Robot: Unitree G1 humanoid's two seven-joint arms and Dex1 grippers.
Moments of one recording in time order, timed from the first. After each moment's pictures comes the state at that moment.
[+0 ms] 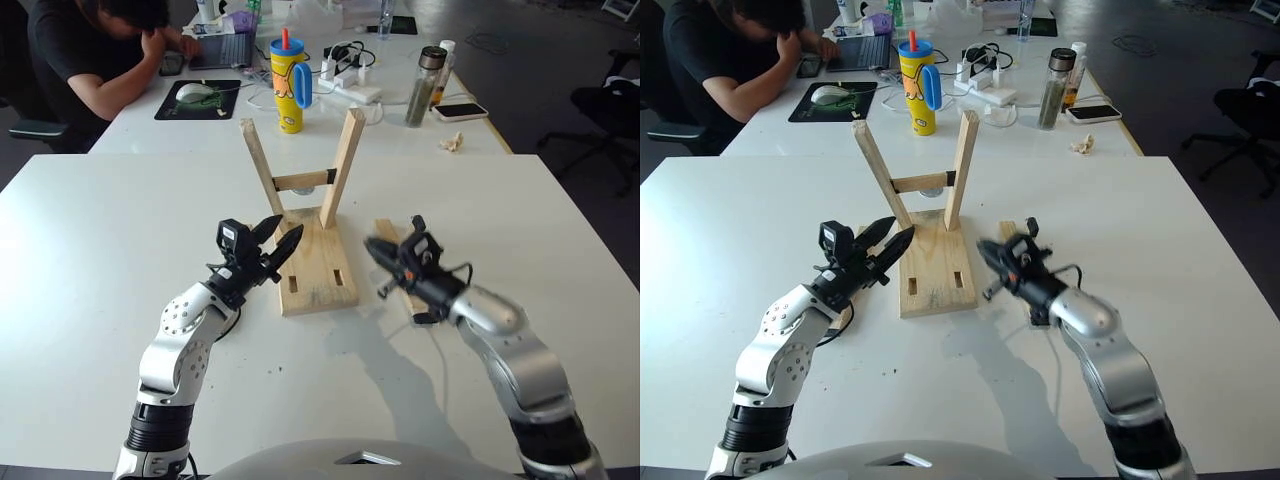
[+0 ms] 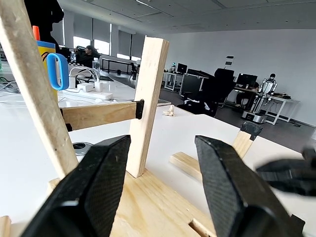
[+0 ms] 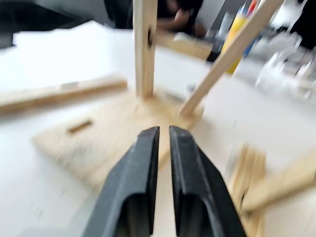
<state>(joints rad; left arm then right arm) -0.01 0.22 -0.04 -0.33 -0.44 0.28 -0.48 0.19 -0.49 0.07 -0.59 0.27 0.65 0.48</state>
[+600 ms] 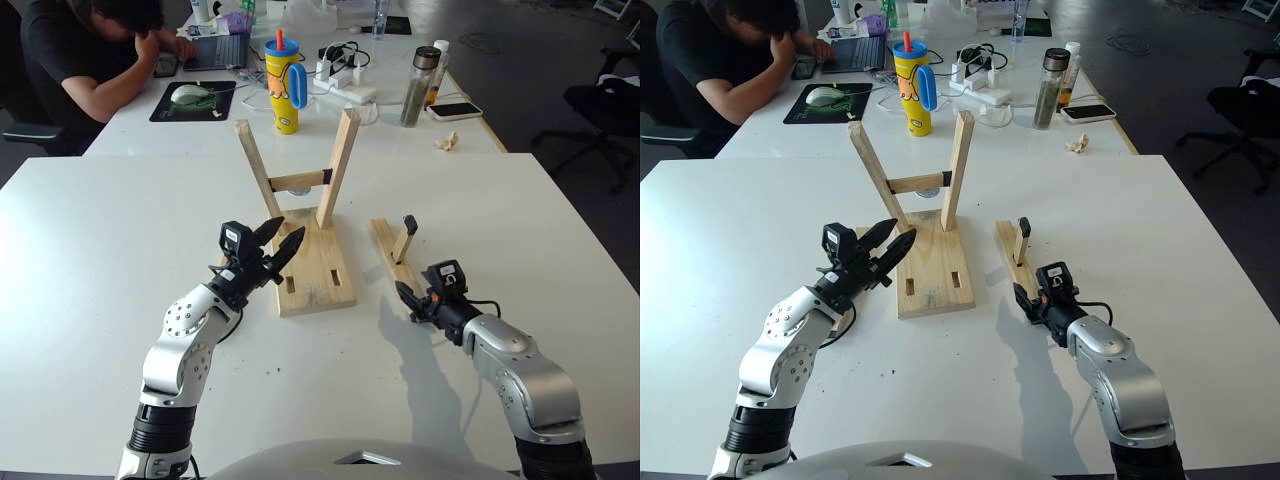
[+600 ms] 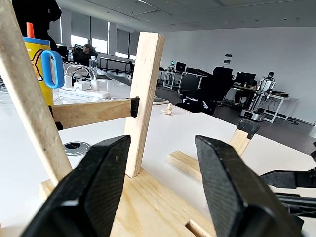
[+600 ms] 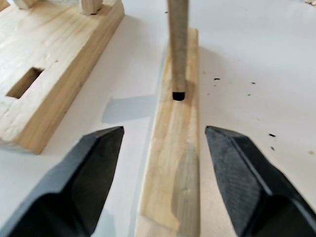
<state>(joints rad) -0.03 0.21 -0.05 -0.31 -0.43 0.28 -0.49 0.08 -0.37 0.04 -0.52 0.21 0.88 0.23</state>
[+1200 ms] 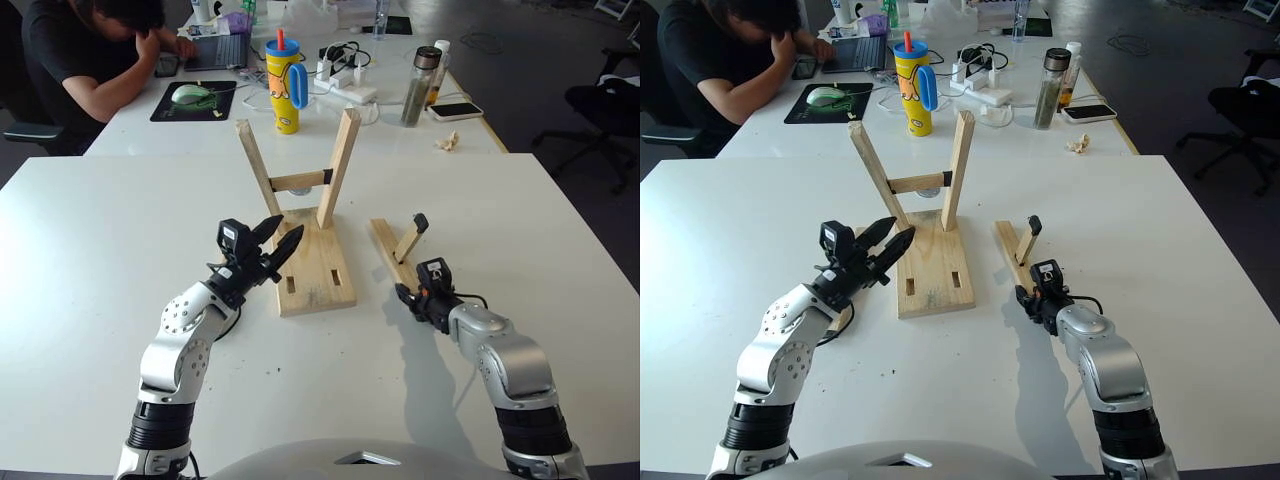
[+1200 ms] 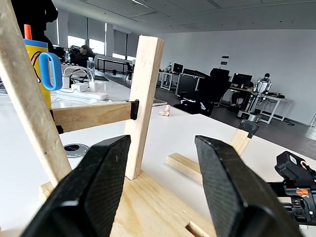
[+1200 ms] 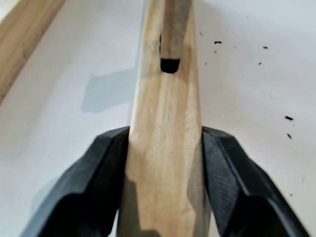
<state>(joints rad) -0.04 0.21 -0.03 -0.30 -0.44 0.29 -0.51 -0.02 -0.34 0.06 -0.38 0.17 0.97 0.21</state>
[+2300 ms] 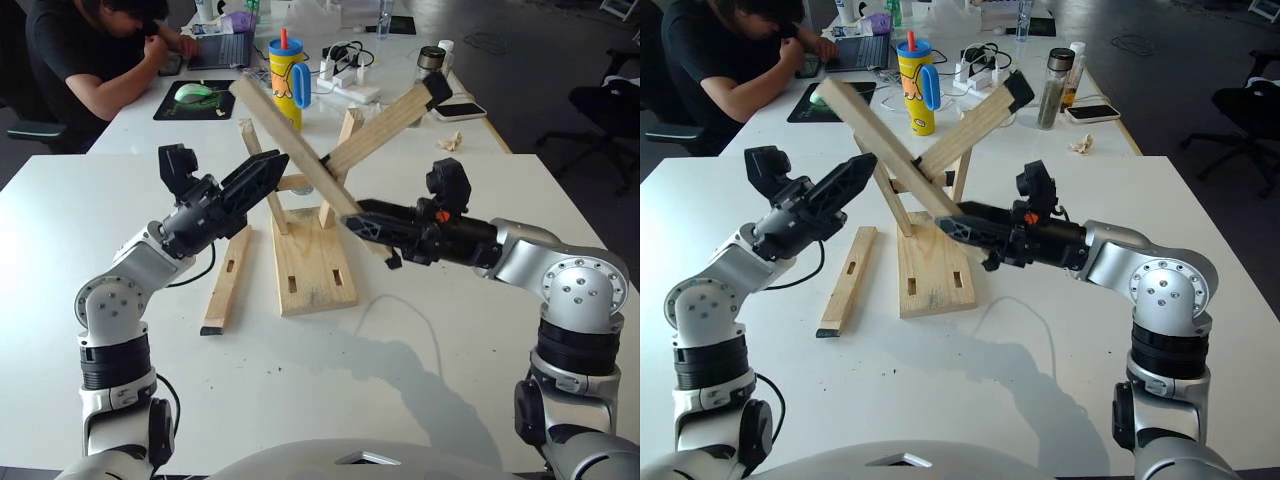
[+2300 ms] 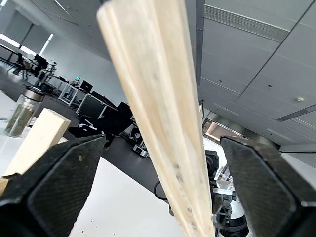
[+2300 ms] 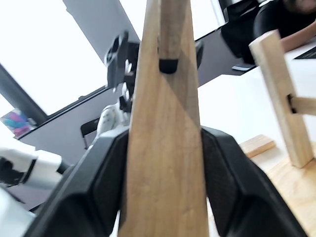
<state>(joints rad) -0.39 0.37 0.29 -0.21 -1.31 0.84 -0.61 -0.45 -0.50 -0.20 -0.33 1.24 1.21 0.70</state>
